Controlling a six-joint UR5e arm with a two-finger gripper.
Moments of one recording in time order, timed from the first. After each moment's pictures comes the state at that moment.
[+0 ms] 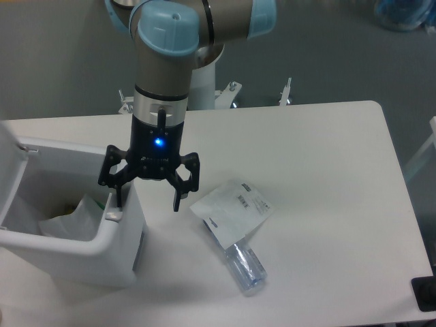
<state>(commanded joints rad) 2.28 -1.76 -1.56 -0.91 1.25 0.11</state>
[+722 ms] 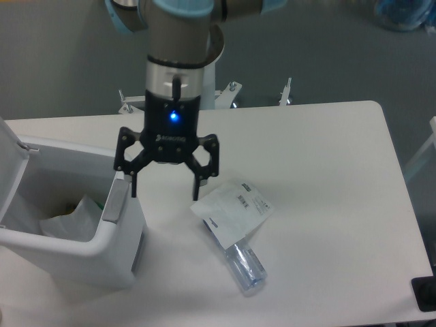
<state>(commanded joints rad) 2.38 -1.72 -1.47 -0.91 1.30 0.24</state>
